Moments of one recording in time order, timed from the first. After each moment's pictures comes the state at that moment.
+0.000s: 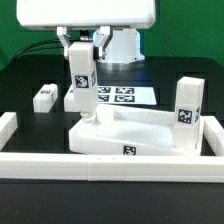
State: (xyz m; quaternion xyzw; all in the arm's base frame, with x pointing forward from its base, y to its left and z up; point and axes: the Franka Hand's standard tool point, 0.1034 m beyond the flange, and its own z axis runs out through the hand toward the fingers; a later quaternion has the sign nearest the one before) arm 0.584 -0.069 0.148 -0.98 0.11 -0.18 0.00
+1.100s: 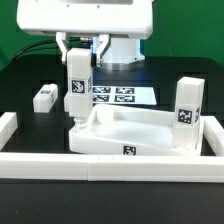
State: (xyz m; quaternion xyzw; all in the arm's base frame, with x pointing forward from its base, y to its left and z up) arm 0.577 -0.074 0.136 -0.97 0.09 -0.21 -0.02
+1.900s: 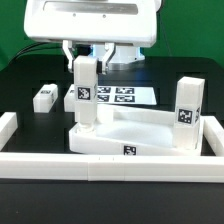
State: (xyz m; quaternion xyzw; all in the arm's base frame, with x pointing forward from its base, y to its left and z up) arm 0.571 -0.068 0.125 -0.97 0.08 -0.21 -0.03
